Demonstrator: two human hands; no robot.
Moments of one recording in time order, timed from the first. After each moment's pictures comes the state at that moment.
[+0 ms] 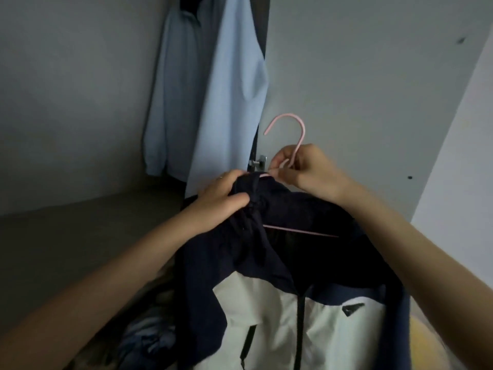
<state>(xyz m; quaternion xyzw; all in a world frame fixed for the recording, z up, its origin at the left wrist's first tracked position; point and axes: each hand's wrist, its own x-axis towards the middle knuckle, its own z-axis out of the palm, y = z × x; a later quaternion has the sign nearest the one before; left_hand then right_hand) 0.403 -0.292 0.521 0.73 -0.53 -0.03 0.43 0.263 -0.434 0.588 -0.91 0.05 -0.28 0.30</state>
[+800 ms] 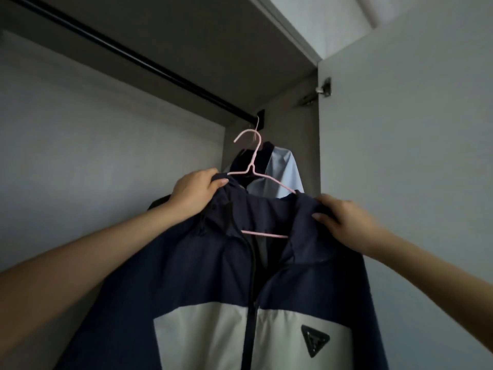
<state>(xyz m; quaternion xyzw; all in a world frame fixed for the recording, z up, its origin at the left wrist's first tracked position) 0.648 -0.255 0.806 0.69 -0.44 0.46 0.34 0.409 -0.452 0.767 -0.88 0.13 -0.45 -0.08</state>
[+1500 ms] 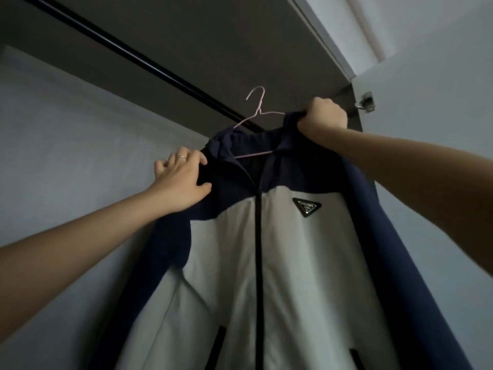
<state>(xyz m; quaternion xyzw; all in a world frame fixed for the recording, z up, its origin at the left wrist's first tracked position) 0.757 -0.190 0.869 0.70 -0.39 0.53 0.29 0.565 -0.369 0.981 -0.70 0.24 -0.66 -0.15</state>
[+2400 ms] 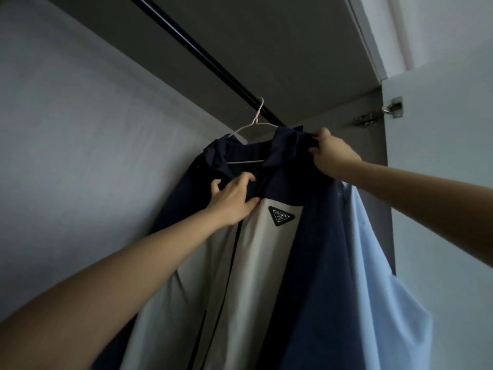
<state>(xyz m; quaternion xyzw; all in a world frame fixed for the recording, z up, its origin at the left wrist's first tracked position) 0.784 -0.309 0.842 0.67 -0.50 0.42 0.35 0.595 -0.407 0.944 -0.80 0.21 -0.55 -0.12</state>
